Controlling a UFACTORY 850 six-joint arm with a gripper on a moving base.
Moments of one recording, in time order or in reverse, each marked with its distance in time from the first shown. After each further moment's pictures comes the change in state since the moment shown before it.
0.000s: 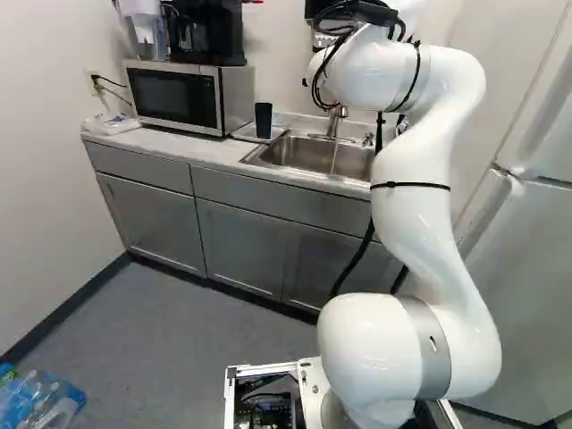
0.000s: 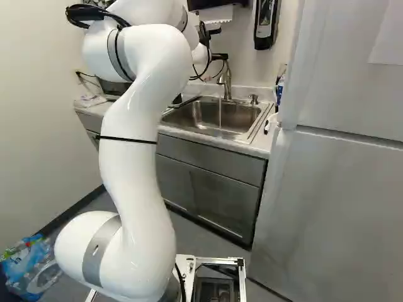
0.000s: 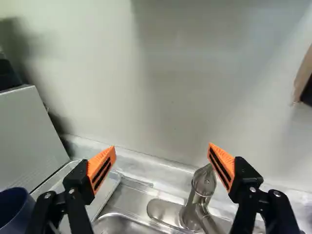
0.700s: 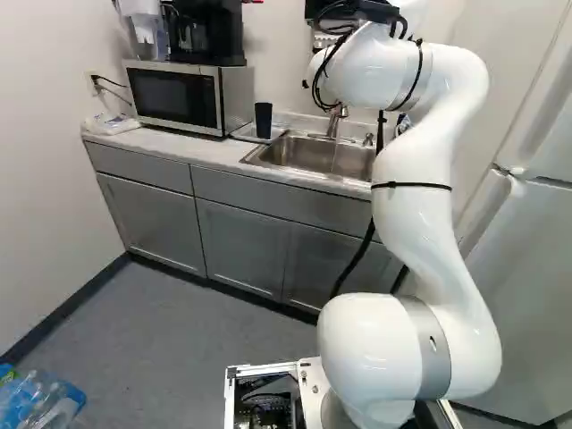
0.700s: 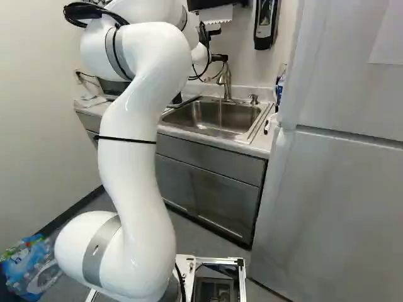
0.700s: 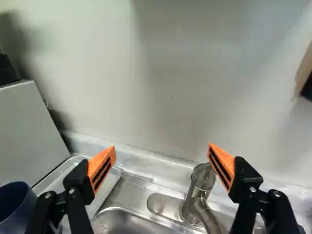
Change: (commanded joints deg) arm 0.0 1.0 1.3 0.0 -0.8 0.0
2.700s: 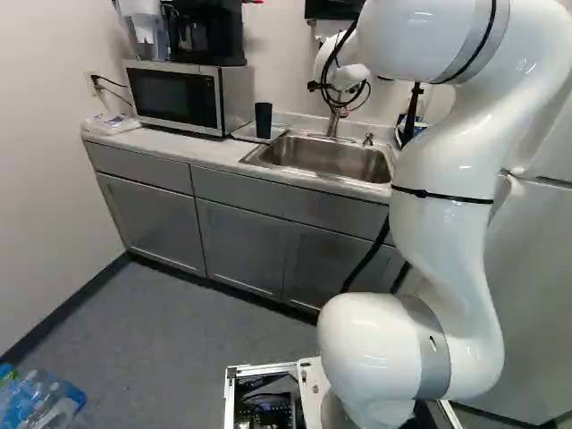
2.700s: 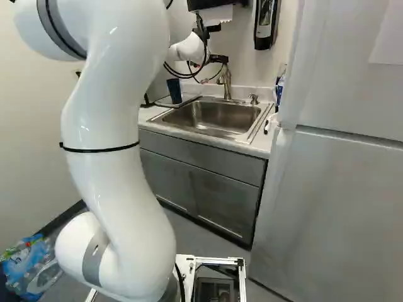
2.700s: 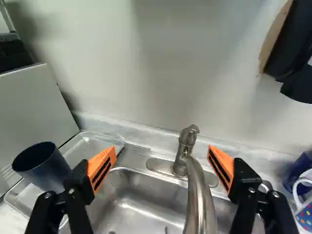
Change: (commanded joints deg) arm -1.3 15.9 19.6 0.0 -1.6 0.0
